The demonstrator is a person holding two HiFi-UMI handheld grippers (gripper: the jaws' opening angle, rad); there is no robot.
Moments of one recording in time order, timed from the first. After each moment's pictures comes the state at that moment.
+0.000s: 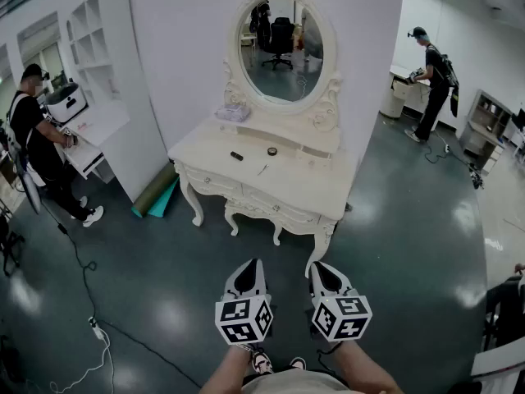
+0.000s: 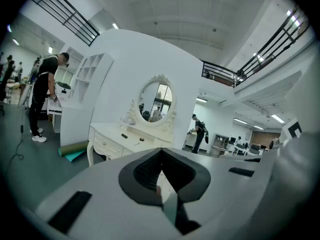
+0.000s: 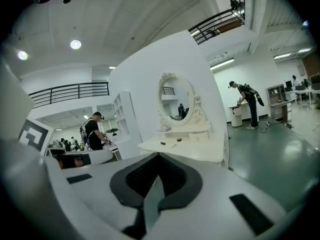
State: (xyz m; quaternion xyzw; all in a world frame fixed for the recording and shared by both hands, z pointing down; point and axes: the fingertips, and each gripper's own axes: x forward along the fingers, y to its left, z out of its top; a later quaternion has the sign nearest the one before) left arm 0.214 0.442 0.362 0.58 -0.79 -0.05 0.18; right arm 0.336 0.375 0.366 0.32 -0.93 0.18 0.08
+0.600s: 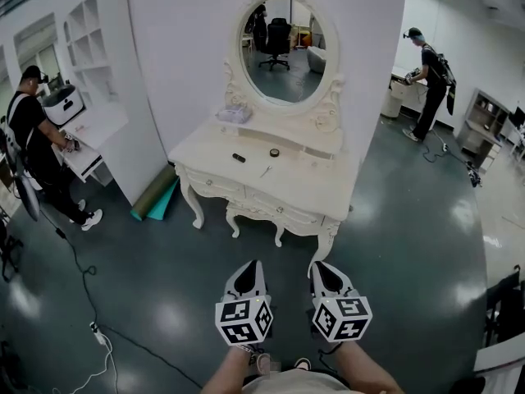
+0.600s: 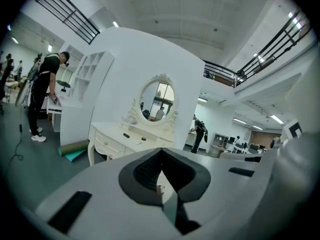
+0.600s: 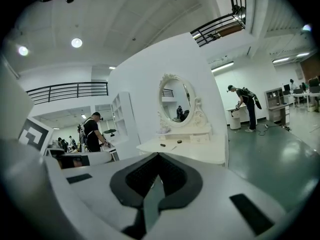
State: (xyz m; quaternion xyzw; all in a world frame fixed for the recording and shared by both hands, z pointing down) left arm 0.188 0.452 0.367 0.59 -0.78 -0.05 0.19; right arm 0.314 0.382 0.366 0.33 -0.93 0.16 0.08
